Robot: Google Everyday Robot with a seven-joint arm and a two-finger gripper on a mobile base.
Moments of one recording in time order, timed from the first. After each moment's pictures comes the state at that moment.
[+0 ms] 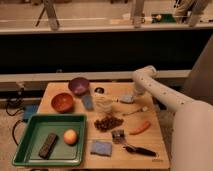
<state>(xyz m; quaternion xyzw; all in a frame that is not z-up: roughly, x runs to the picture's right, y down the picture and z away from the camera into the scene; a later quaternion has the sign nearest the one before) 0.218 0.058 0.963 -0.24 -0.01 -0.02 0.97</state>
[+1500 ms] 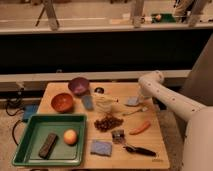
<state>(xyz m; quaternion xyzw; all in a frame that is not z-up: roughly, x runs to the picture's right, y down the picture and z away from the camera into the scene) 0.254 0.075 0.952 -0.22 -0.01 -0.05 0.97</state>
